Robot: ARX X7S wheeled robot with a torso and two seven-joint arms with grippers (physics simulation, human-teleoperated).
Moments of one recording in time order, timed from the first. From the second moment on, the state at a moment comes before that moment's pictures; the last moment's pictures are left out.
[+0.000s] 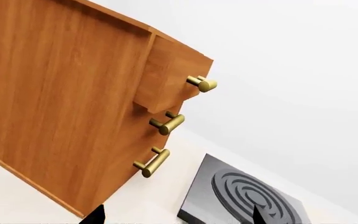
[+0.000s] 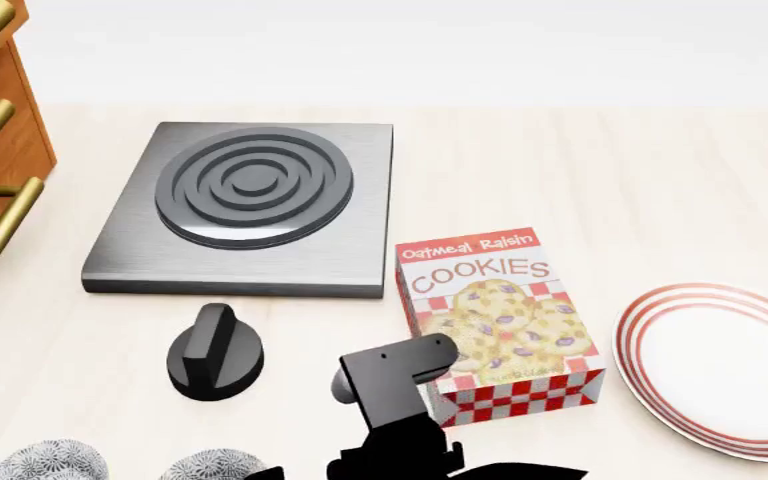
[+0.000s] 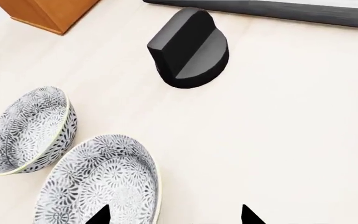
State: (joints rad) left arm -0.13 -0.23 -0.29 0.60 -0.71 -0.60 -0.47; right arm 0.72 0.26 -0.51 0.12 0.91 1.06 0.03
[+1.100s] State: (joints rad) left arm -0.13 -0.26 -0.28 0.61 -0.74 -0.59 -0.50; right arm 0.79 0.22 -0.63 0.25 0.87 1.01 -0.08
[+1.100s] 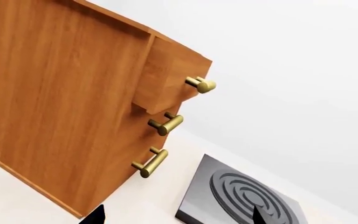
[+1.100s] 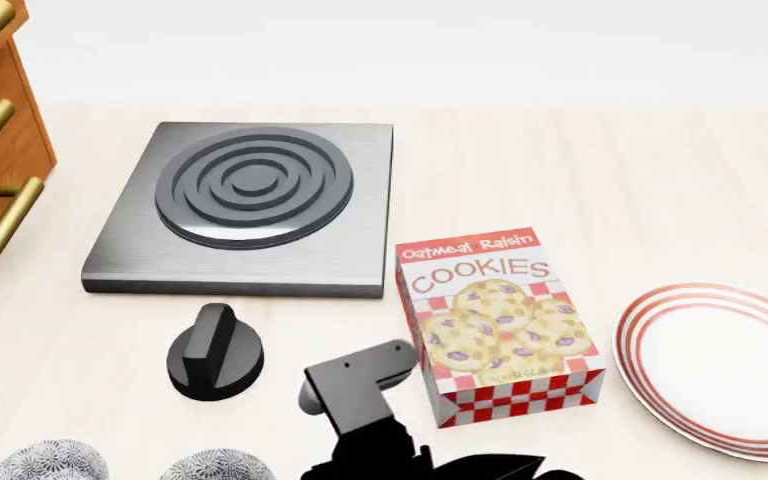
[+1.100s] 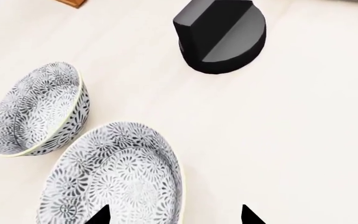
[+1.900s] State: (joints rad) left arm -0.14 -0.28 -0.28 0.61 -0.77 -0.58 -0.52; right arm 0.79 0.21 -0.66 0.31 0.86 0.97 -0.12
